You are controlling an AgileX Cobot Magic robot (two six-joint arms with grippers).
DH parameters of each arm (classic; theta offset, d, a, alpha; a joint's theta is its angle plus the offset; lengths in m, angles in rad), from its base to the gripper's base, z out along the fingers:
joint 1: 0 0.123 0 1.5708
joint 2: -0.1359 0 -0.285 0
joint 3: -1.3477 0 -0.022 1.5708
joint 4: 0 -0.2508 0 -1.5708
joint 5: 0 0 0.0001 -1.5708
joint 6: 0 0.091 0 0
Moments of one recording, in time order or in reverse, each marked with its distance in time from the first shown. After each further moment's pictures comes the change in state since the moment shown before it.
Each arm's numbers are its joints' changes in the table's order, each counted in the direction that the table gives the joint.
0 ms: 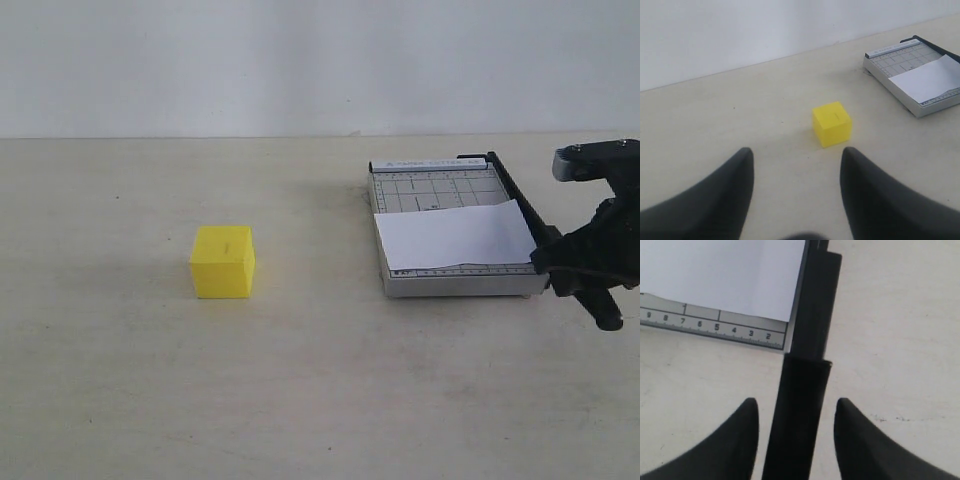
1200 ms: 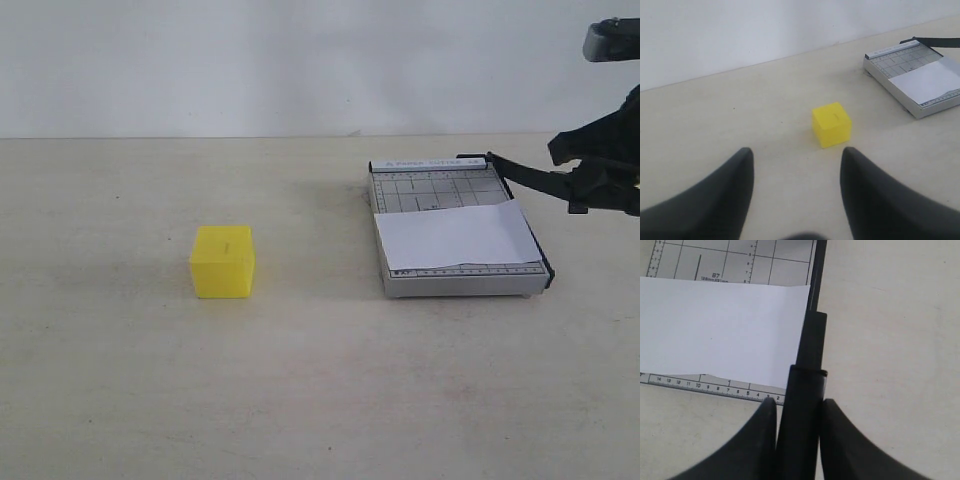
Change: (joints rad) left arm 0.000 0.000 0.000 0.000 0.000 -0.004; right arm -0.006 0.125 0.230 0.011 -0.204 0.060
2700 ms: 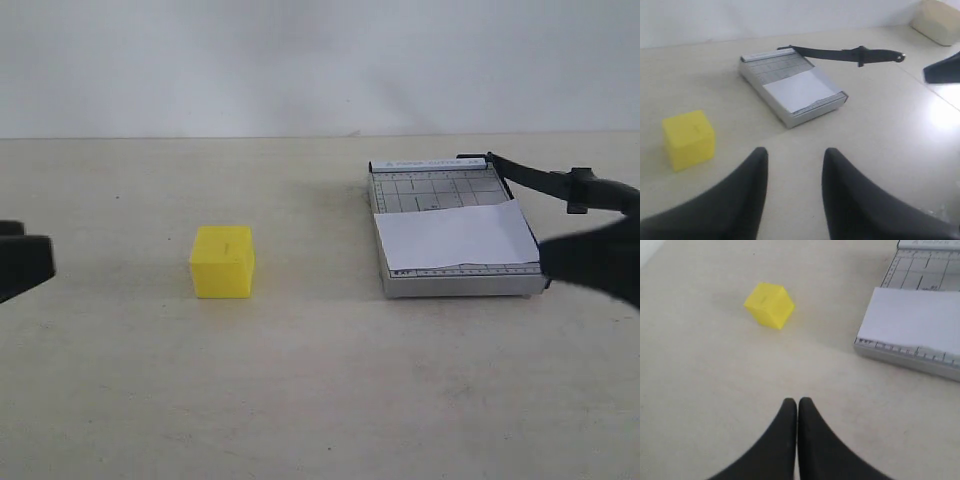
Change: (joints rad) left arm -0.040 -0.199 -0.221 0.909 0.307 0.653; right arm 0.006 0.700 -0.552 -0.758 -0.105 -0.543
